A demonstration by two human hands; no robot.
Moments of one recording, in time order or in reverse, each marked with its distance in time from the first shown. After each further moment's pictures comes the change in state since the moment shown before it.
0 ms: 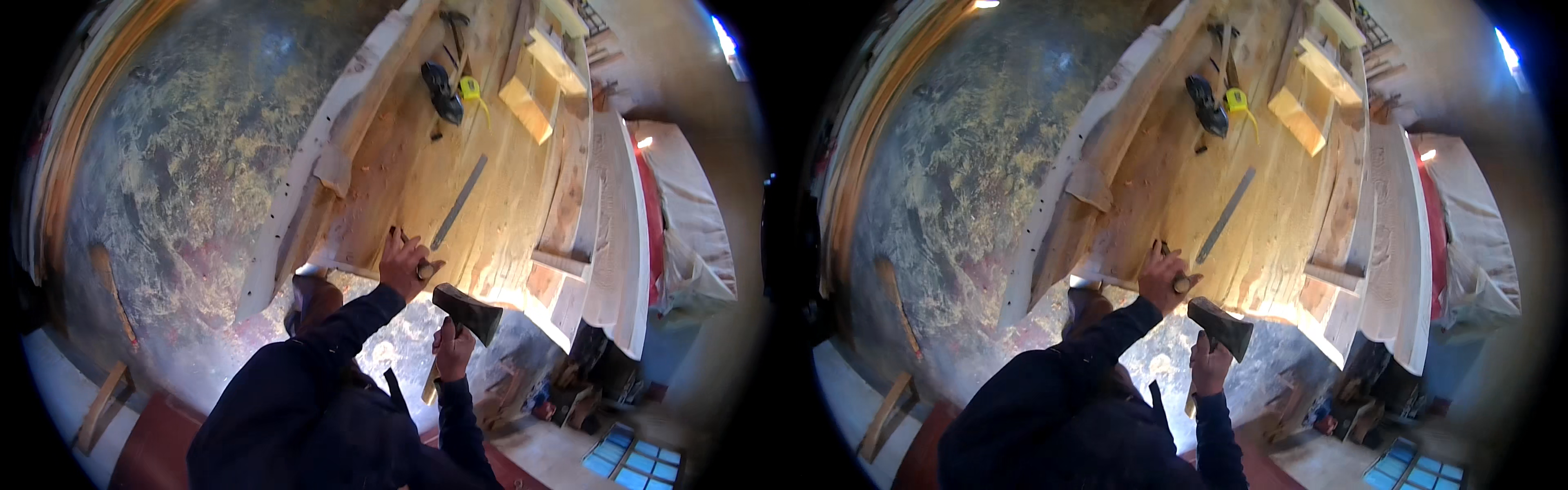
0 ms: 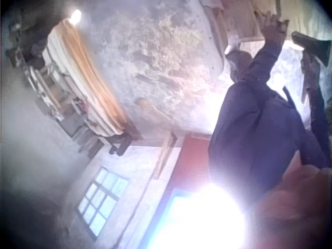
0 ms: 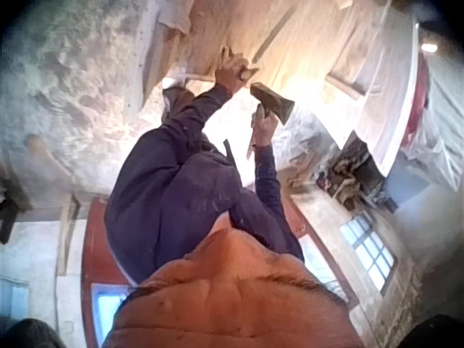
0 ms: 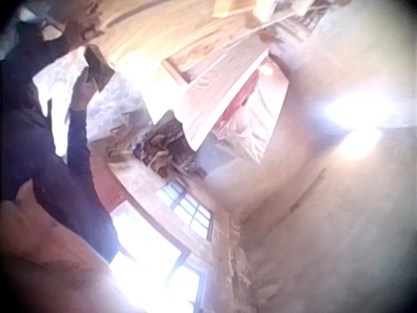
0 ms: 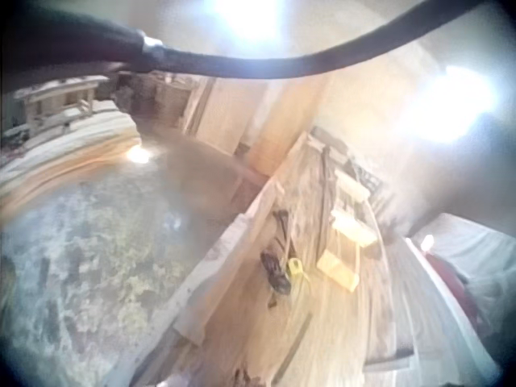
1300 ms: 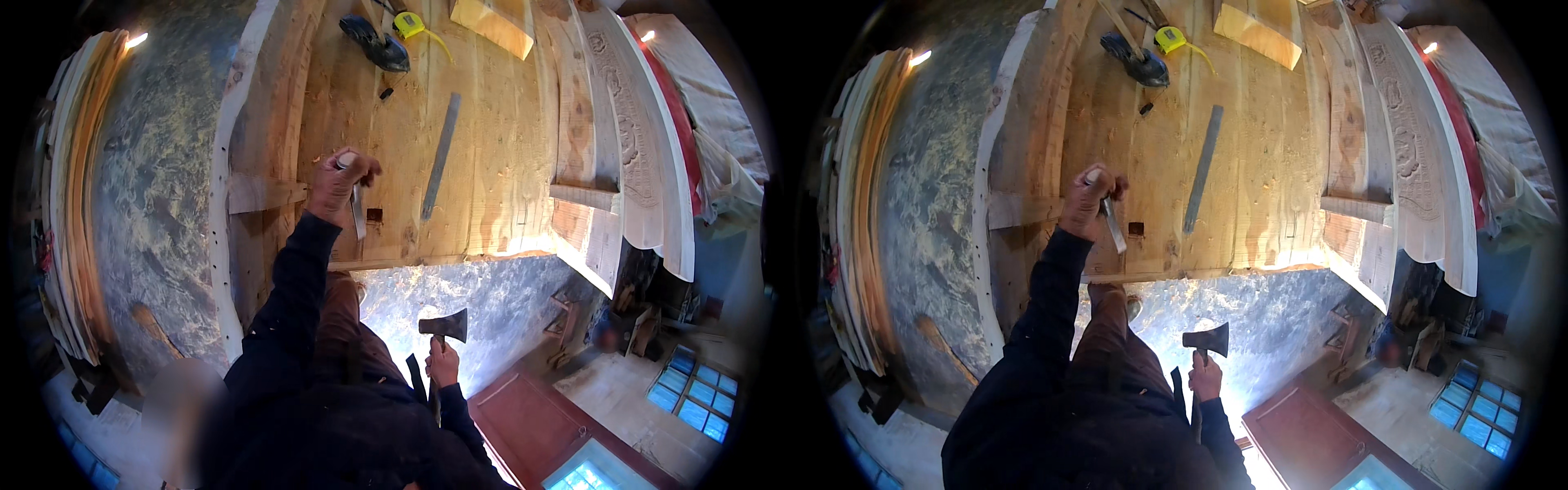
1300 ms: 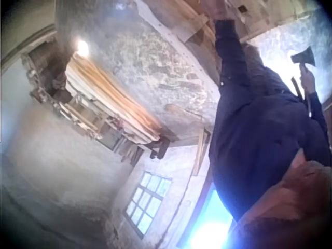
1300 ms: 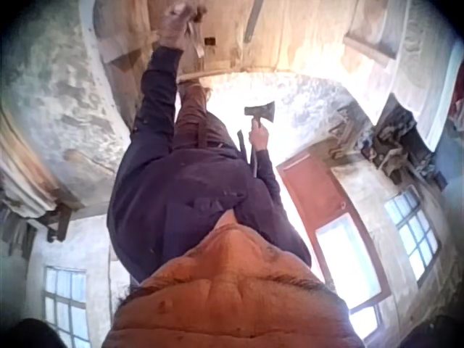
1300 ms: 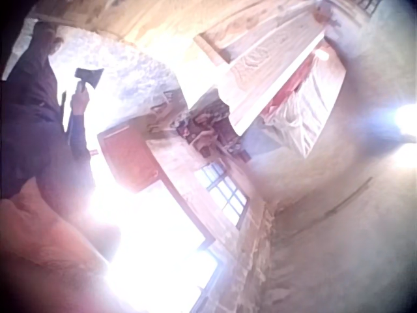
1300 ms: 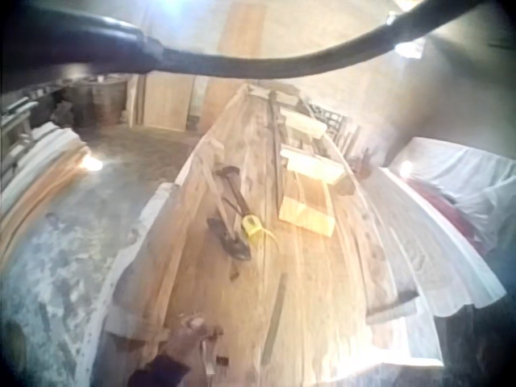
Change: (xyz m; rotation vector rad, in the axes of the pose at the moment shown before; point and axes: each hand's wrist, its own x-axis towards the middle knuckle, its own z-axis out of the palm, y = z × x) left_hand 0.147 -0.053 -0.015 -1.181 -0.340 -0.633; right_hand -0.061 0.159 -0.014 0.131 0.021 0.691
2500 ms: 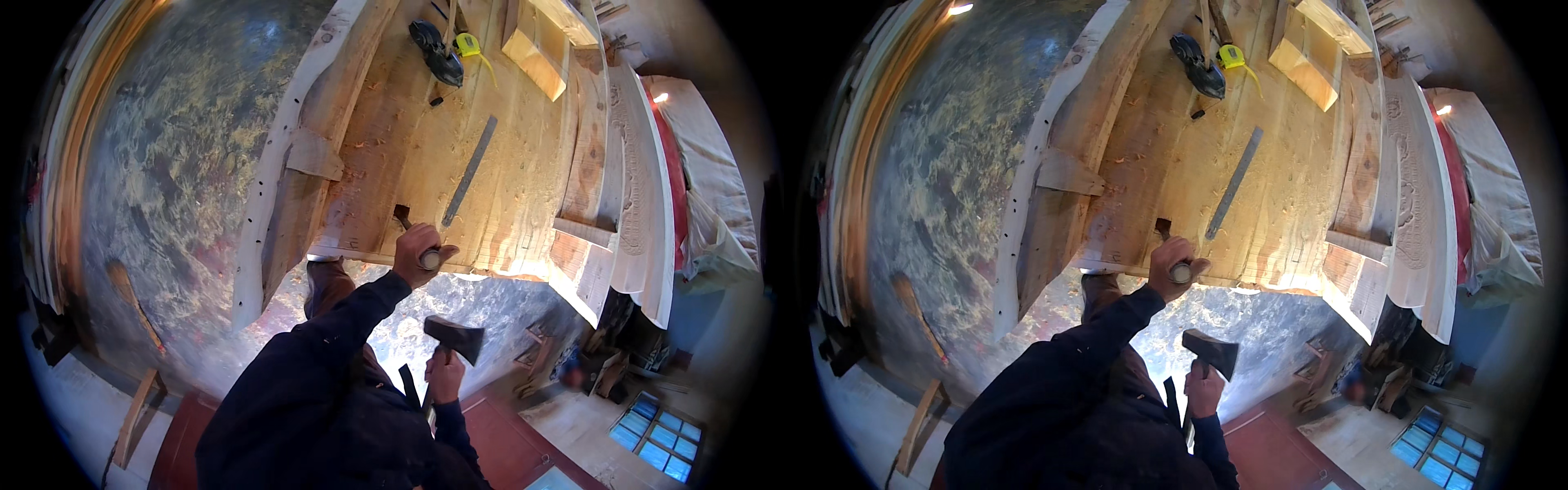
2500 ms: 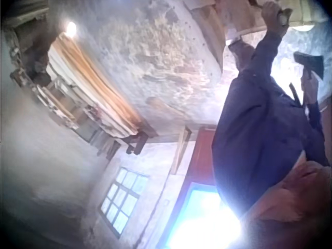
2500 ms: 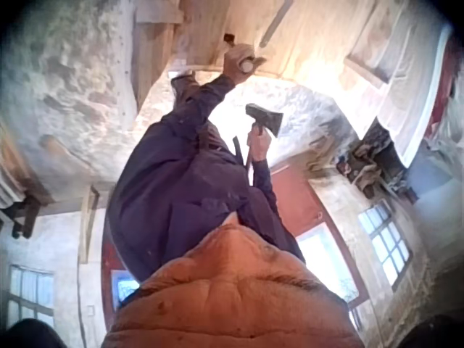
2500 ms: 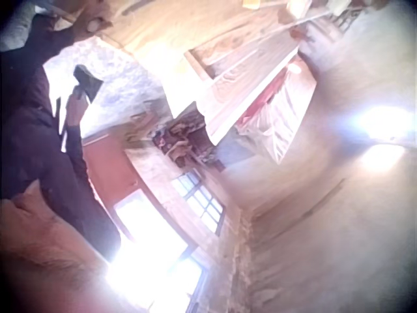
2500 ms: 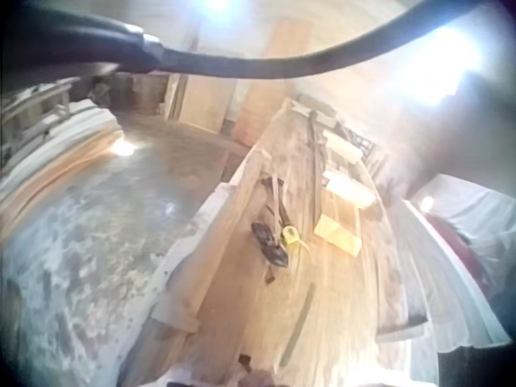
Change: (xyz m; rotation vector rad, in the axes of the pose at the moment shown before) left_hand -0.100 -0.110 0.040 0.658 0.142 0.691; right_hand -0.065 -0.047 0.016 -0.139 0.015 -0.388
